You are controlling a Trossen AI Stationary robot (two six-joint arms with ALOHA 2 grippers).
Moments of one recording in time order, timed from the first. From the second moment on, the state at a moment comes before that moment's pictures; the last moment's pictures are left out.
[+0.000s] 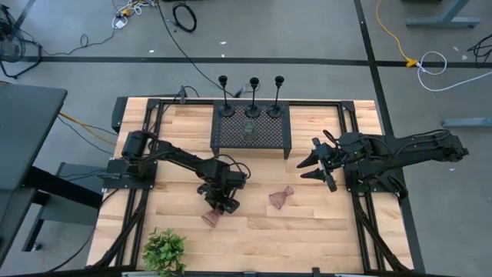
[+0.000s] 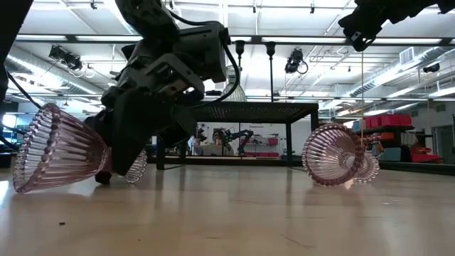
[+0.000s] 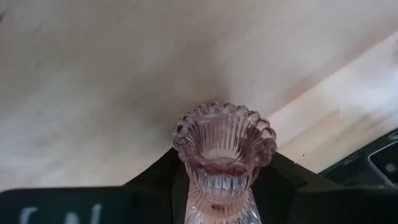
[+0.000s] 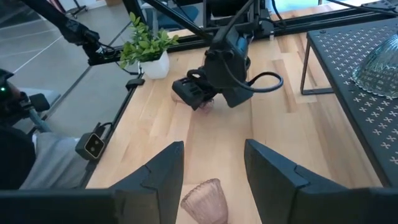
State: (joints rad) left arm -0.15 1.95 1.12 -0.58 0.55 -1.06; right arm 0.08 0.74 0.66 -0.32 -0.16 0.18
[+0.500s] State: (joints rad) left arm -0.20 1.95 1.25 -0.62 0.41 -0.85; right arm 0.08 0.74 0.66 -0.35 -0.14 0.23
